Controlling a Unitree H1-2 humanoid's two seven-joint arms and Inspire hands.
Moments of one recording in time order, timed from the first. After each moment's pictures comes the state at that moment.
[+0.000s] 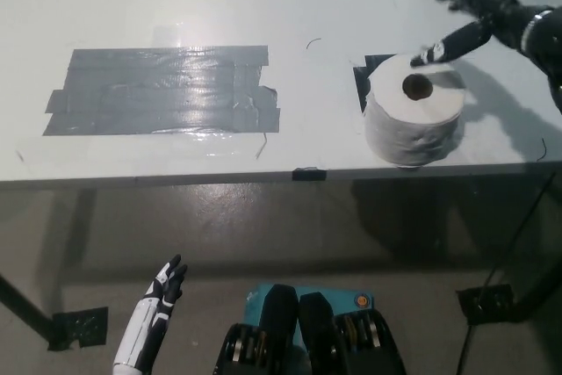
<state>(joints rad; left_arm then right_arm) 0.05 0.13 -0.06 0.11 0.14 -0.14 -0.03 -1.12 -0.43 0.40 0.79 -0.15 0.28 0.45</state>
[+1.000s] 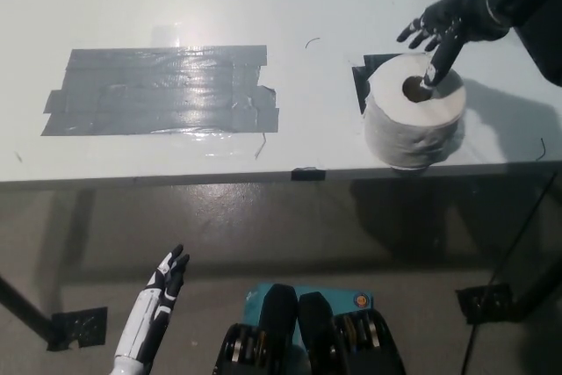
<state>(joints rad) 0.03 0.13 -0.06 0.10 0.16 -0.16 -0.03 -1.41 -0.32 0.63 1.25 -0.30 0.24 0.82</state>
